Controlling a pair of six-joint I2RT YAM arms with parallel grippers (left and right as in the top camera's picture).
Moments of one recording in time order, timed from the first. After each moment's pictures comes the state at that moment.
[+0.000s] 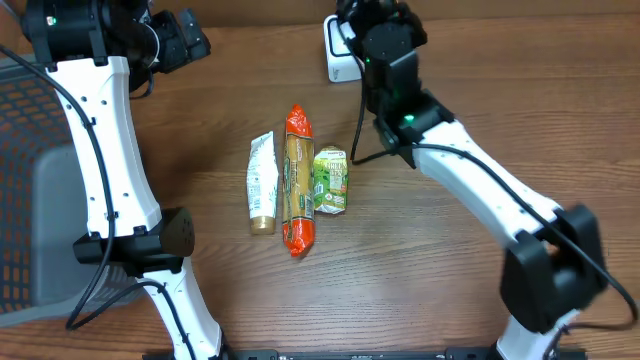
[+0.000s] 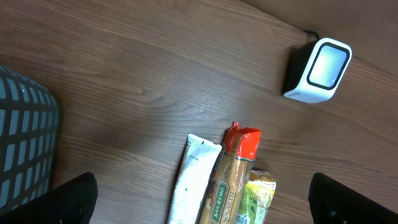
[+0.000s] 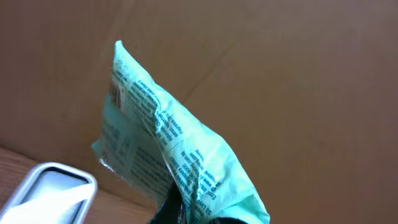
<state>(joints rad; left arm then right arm) 0.10 2.15 2.78 -1.69 0.12 -0.33 0.54 1.92 1.54 0.32 0.61 -0.62</state>
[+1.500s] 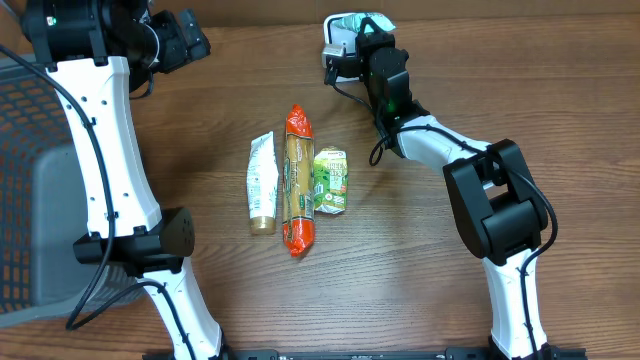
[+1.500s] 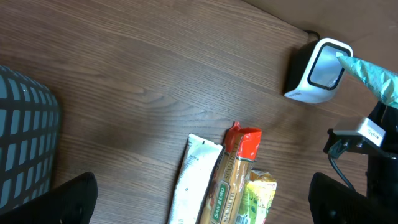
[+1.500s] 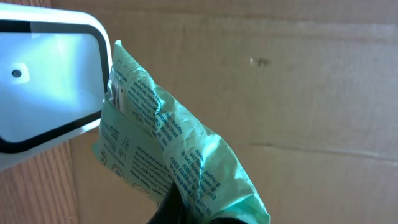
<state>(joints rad) 0.10 2.15 2.78 -1.69 0.12 -0.33 0.43 2.30 1.56 0.66 0.28 -1.58</state>
